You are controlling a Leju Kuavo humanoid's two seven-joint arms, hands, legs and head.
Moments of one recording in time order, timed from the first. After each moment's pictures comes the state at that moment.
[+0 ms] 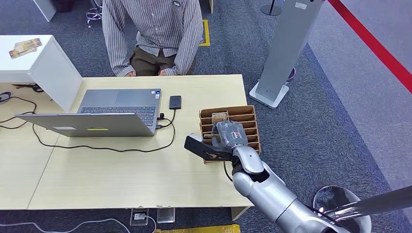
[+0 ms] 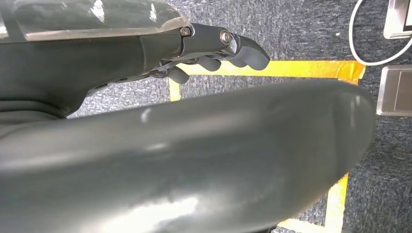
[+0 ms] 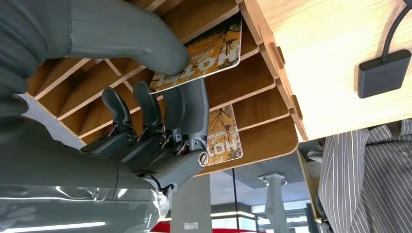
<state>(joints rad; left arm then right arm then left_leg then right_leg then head) -0.10 0.11 -1.11 -0.21 1.27 0.10 -0.13 -0.53 -0.04 0.90 -1.11 0.91 -0.21 0.40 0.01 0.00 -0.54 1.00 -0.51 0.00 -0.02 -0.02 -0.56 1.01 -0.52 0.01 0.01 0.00</state>
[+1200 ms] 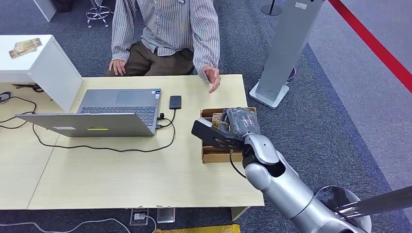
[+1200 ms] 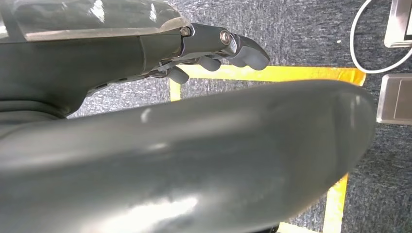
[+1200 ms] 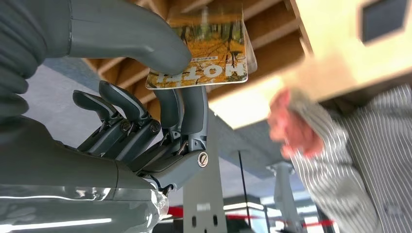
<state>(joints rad) -0.10 0.12 -1.11 -0.21 1.29 0.12 -0.14 -0.53 -0.12 0.83 -1.41 0.87 -0.04 0.53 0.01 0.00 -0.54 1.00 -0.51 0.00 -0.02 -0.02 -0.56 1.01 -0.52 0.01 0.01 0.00</state>
